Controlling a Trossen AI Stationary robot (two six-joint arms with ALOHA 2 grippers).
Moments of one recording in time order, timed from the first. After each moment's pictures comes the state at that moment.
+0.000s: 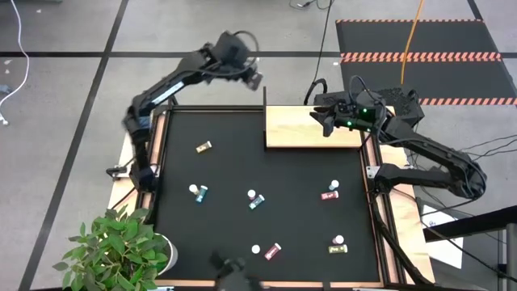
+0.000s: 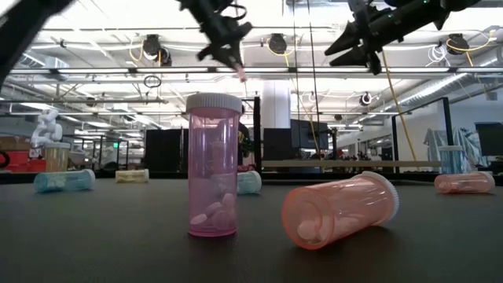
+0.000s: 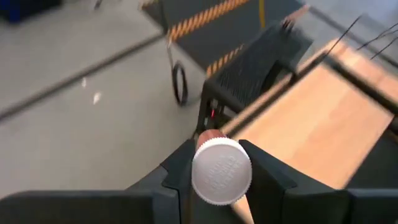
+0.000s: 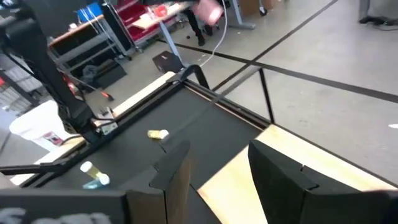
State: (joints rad) left arm 0.63 1.96 2.19 -0.89 -0.08 -0.18; right arm -0.65 0.91 0.76 -0.16 -0.19 0.34
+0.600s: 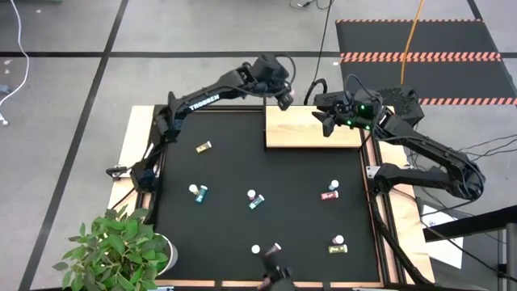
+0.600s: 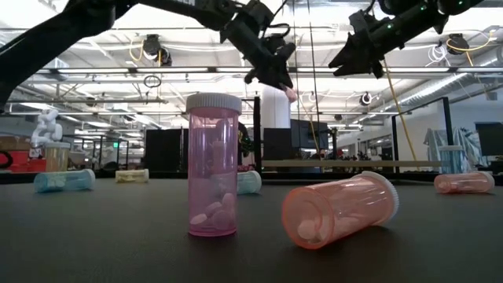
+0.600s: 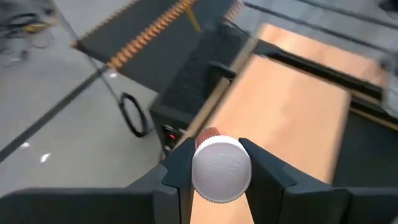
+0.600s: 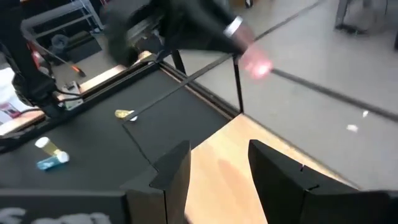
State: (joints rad) left arm 0.50 2.21 2.25 -0.64 0.03 0.00; right arm -0.71 0.94 0.76 -0.19 -0.19 0.16
